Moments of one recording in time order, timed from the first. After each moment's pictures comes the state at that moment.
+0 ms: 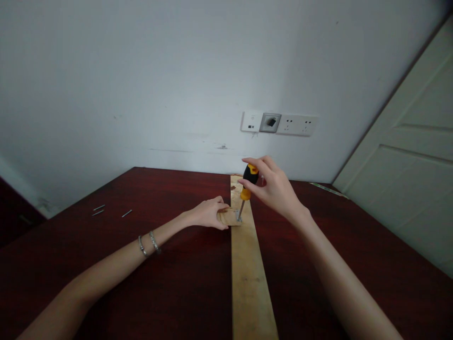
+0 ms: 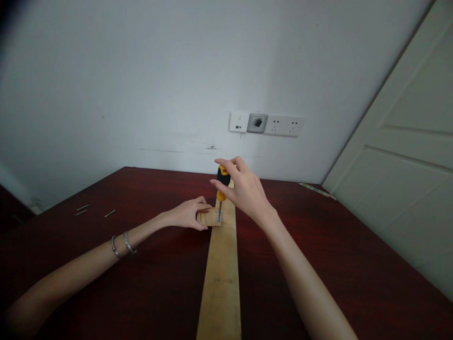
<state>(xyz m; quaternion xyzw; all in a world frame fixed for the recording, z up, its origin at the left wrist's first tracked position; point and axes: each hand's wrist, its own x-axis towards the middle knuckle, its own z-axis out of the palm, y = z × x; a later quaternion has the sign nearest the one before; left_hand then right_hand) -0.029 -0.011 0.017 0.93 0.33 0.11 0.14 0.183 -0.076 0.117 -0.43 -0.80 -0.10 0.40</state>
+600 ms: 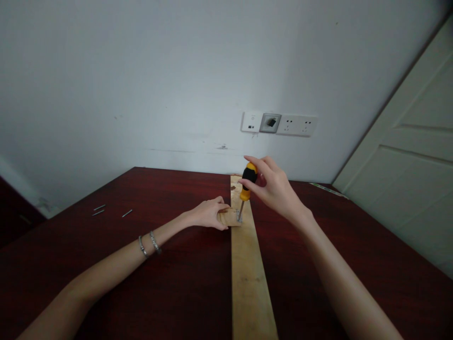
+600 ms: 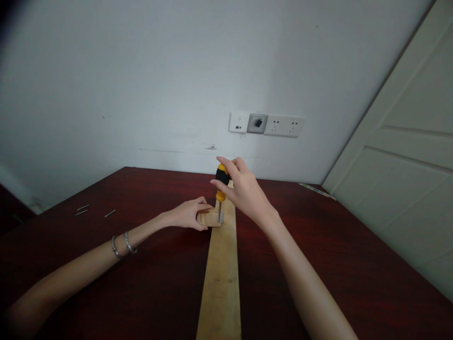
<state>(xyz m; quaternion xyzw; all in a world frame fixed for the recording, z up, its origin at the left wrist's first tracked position) -0.028 -0.013 0.020 0.93 0.33 0.10 0.14 0.183 -0.077 0.119 -0.42 -0.81 -0.08 0.41</state>
